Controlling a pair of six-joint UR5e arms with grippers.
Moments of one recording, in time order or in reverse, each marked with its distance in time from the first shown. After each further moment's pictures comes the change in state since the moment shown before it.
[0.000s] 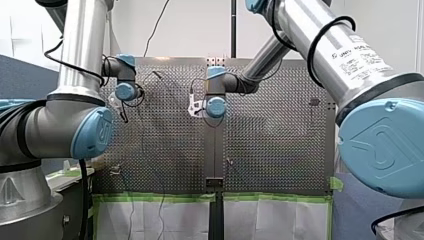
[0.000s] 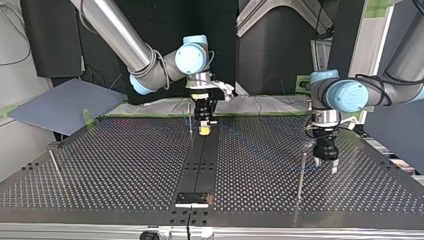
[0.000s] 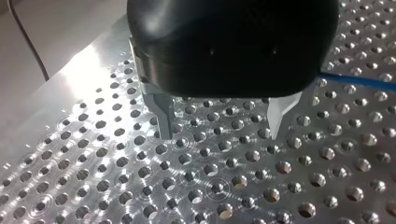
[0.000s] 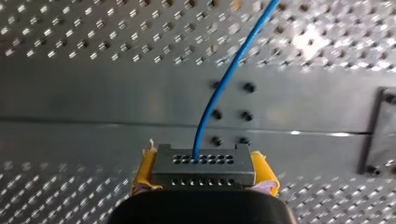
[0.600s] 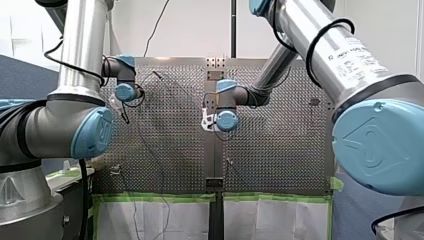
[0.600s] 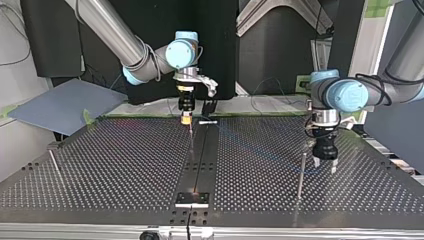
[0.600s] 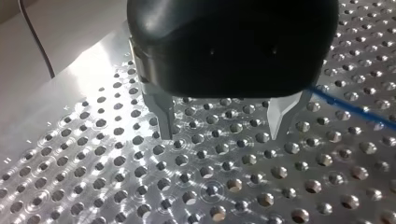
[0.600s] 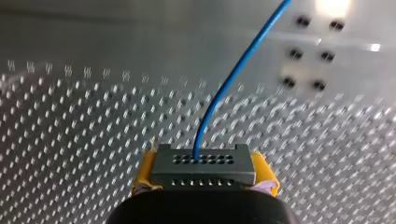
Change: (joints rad) left arm 0.002 -0.001 -0.007 0.008 0.012 -0.040; right arm -0.061 0.000 0.154 -0.109 0.082 -0.021
